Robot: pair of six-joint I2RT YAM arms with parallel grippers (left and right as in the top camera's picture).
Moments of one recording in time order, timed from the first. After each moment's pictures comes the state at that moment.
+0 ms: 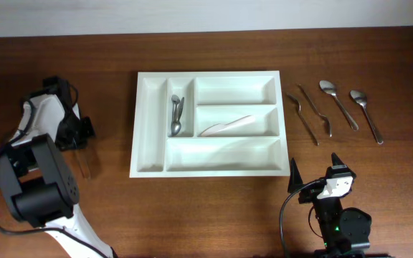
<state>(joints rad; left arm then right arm) 0.29 2.07 1.51 -1.01 -0.10 -0.08 0.05 0.01 0.01 -0.07 -0.04 0.00</state>
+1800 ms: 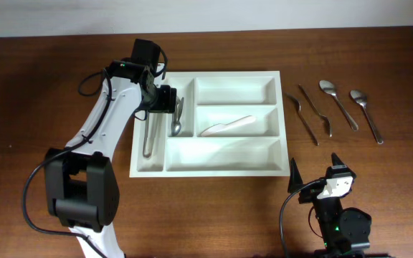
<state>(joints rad) -0.22 1.99 1.68 -0.98 0.02 -0.14 0.05 0.01 0.01 -0.07 -0.04 0.00</state>
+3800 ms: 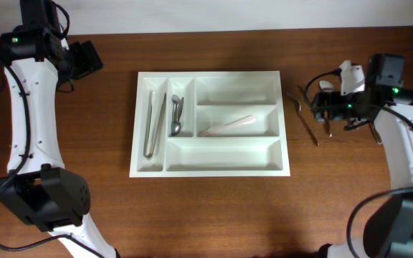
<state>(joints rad) 0.14 2.00 2.13 -1.24 -0.02 -0.32 -0.23 1.67 1.35 -0.82 -0.27 -0.22</state>
